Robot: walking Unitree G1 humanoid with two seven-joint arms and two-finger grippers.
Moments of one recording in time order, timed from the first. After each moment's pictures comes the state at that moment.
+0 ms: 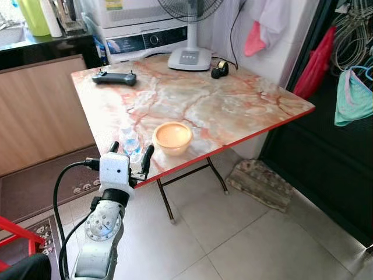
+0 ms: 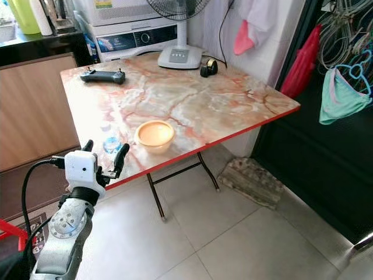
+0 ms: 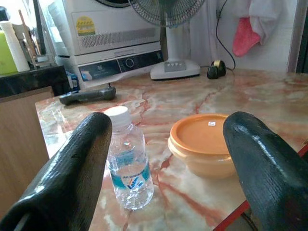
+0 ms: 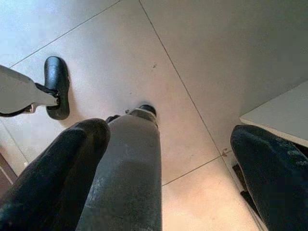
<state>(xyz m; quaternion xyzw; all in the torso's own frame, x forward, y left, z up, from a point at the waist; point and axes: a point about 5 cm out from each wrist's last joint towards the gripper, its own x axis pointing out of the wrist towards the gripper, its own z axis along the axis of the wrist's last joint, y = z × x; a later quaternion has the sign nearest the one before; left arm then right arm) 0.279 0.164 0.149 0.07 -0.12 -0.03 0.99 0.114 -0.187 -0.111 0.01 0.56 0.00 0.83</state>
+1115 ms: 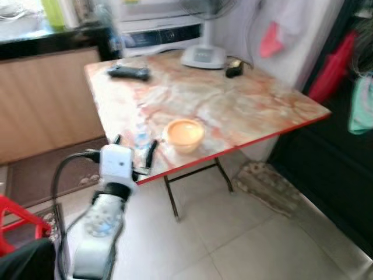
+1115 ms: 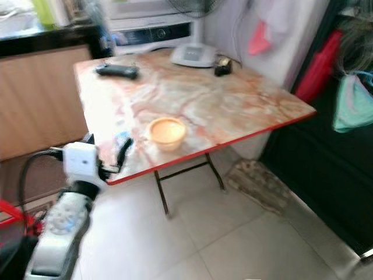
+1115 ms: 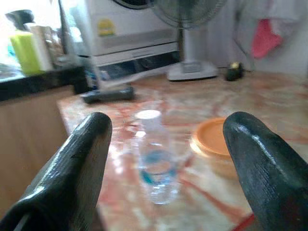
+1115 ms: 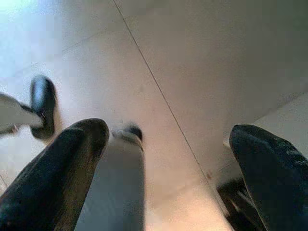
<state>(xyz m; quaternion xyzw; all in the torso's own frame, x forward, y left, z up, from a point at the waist) 0.273 0.160 0.171 0.08 -0.13 -0.03 0.99 0.116 -0.192 -0.107 0.02 0.51 -0.03 0.86</state>
